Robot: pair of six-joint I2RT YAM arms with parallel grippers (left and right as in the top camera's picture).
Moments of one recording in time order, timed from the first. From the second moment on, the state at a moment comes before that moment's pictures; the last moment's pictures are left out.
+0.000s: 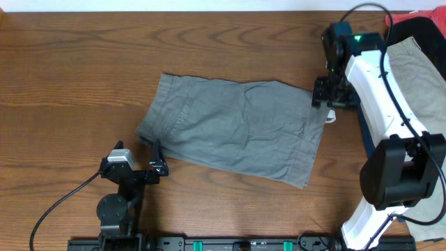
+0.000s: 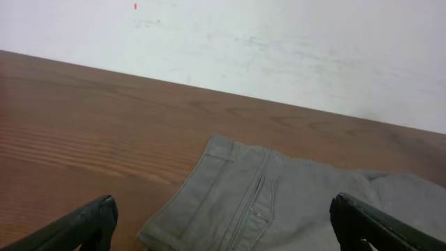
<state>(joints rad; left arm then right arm) 0.01 0.01 0.02 -0.11 0.07 -0.22 0.11 1.93 1.65 -1.34 0.13 0.34</state>
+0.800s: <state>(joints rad) 0.01 0.01 0.02 -0.11 0.07 -0.22 0.10 1.90 1.15 -0.82 -0.12 0.34</state>
